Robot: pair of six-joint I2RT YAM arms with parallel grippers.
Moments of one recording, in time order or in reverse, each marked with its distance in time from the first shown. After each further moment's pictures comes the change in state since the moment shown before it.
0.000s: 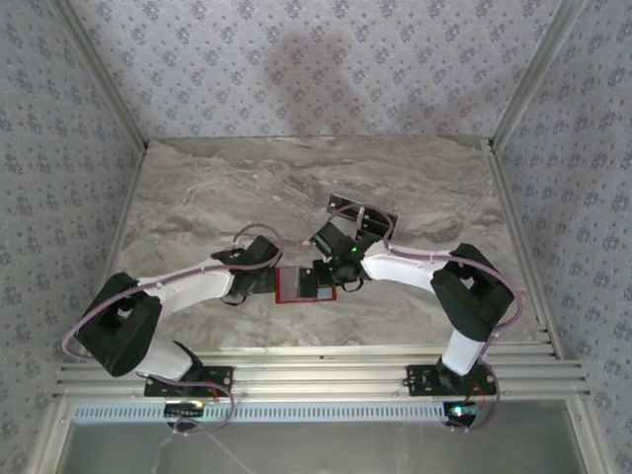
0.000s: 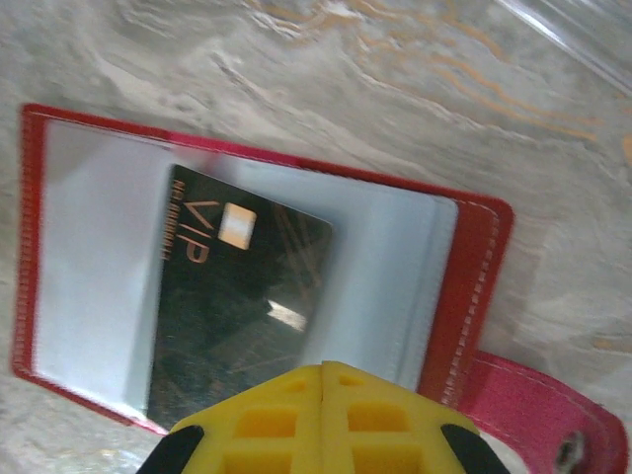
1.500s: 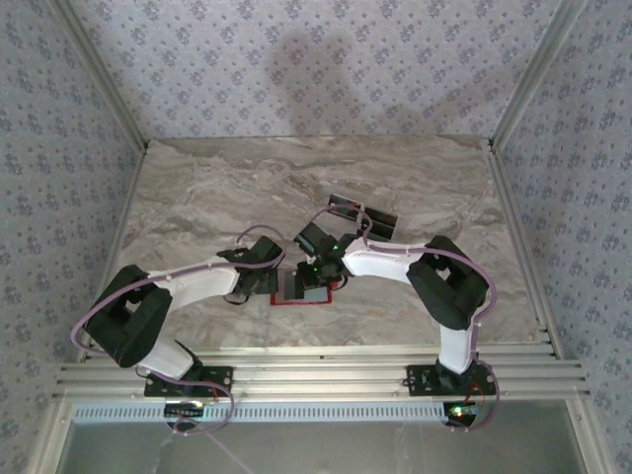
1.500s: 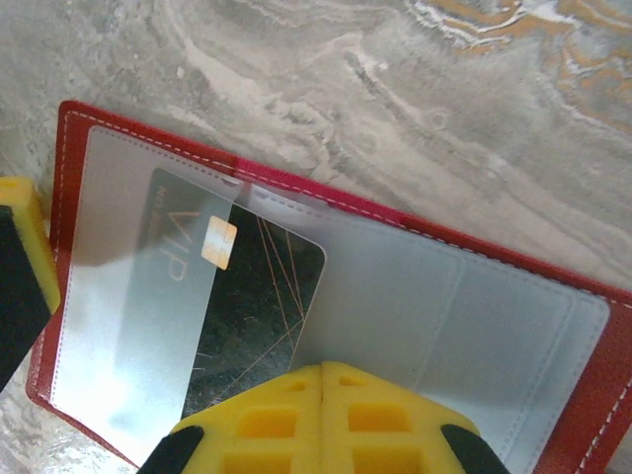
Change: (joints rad) left arm -0.002 0.056 0.011 0.020 0.010 0.000; right arm 0.046 0.142 0.127 0.002 -0.060 -0.028
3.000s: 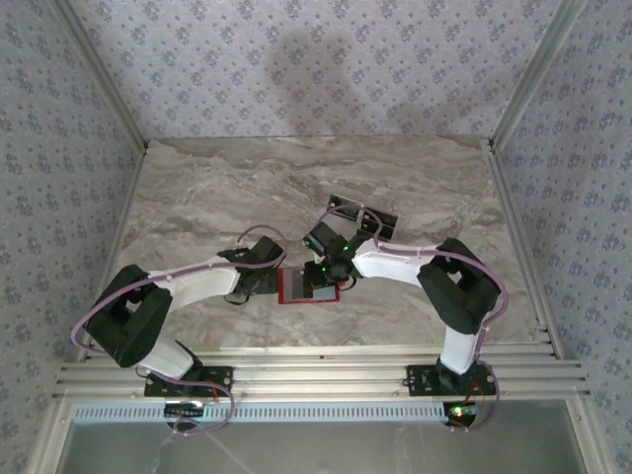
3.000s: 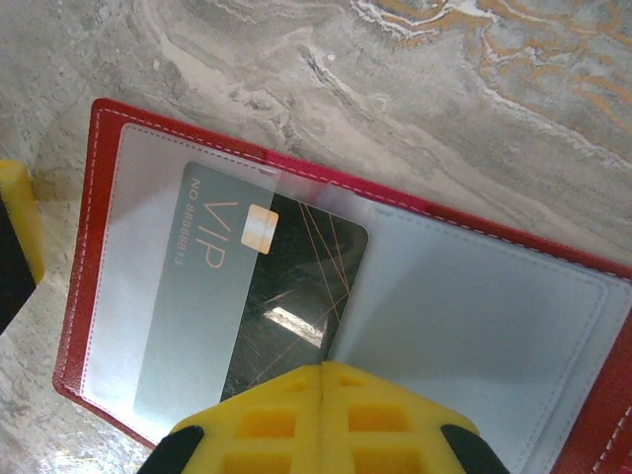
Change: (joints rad) left arm -0.006 0.001 0.003 -0.005 -0.010 0.000; right arm -0.035 -0.066 -0.077 0.038 -0.015 -0.028
